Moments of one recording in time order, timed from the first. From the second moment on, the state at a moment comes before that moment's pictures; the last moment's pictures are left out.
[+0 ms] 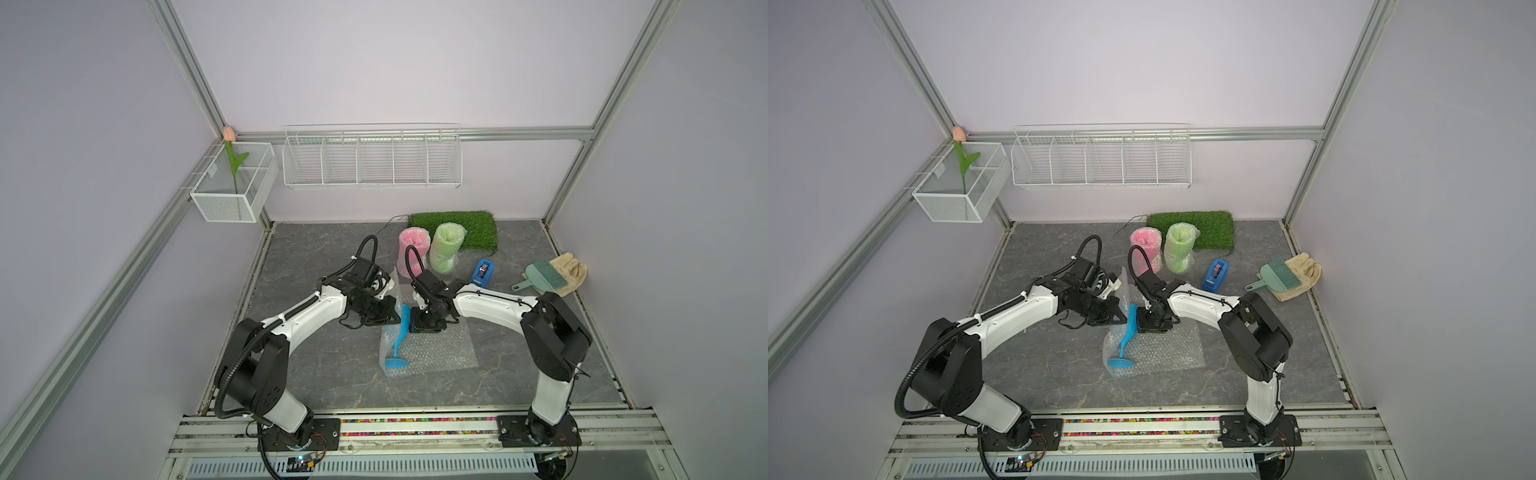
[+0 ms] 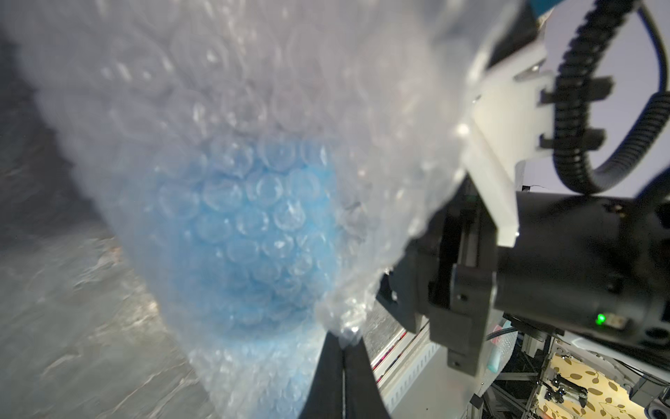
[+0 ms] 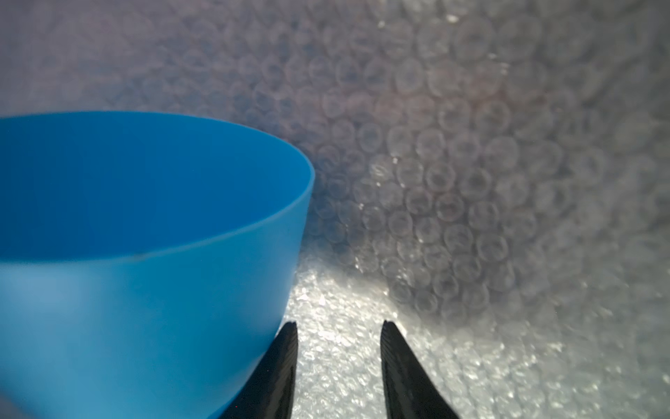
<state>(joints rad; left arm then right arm) -0.59 1.59 1.07 -0.62 0.60 -0.46 0.77 1.87 1.23 -0.63 -0.24 0.65</state>
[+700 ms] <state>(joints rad) -0.66 1.69 1.12 -0.54 0.60 -0.53 0.63 1.59 1.06 -0.40 -0.39 0.75</state>
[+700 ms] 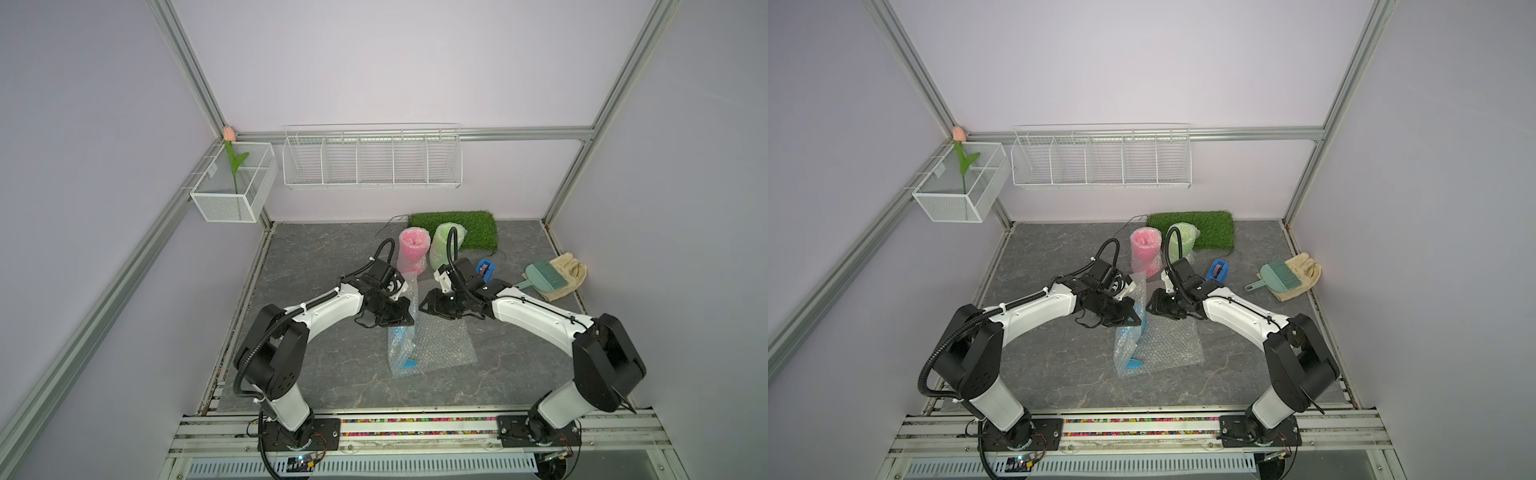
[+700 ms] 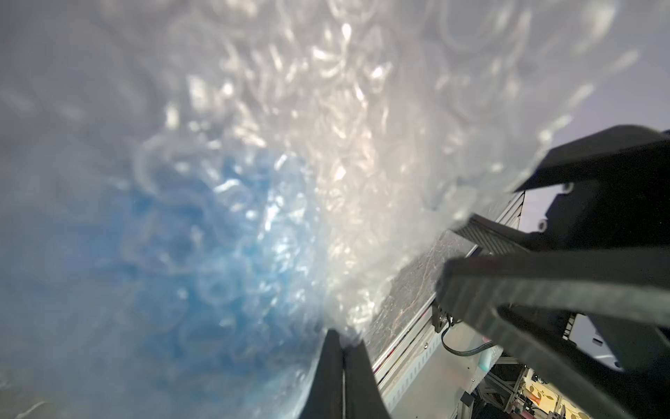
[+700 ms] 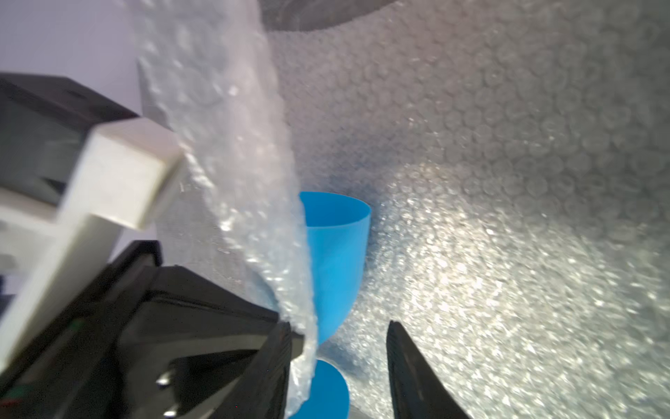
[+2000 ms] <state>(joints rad) -0.74 1.76 1.27 -0.67 0.23 -0.60 0.54 1.78 1.13 -0.38 -0.45 0.69</state>
